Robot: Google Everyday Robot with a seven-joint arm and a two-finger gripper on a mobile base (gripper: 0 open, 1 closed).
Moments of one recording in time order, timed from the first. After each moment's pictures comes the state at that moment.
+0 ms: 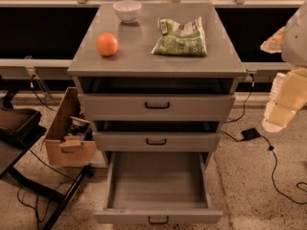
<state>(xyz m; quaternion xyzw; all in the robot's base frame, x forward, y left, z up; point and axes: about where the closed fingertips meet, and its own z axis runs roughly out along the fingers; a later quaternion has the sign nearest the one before) 0.438 -0.217 0.976 -0.60 0.78 -0.03 0.16</state>
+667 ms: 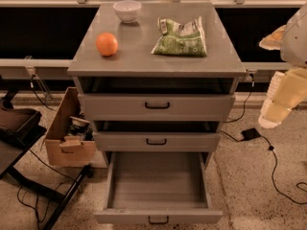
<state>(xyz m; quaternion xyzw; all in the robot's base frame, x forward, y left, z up) 0.451 -0.218 0.973 -0.60 0.77 -0.04 0.19</state>
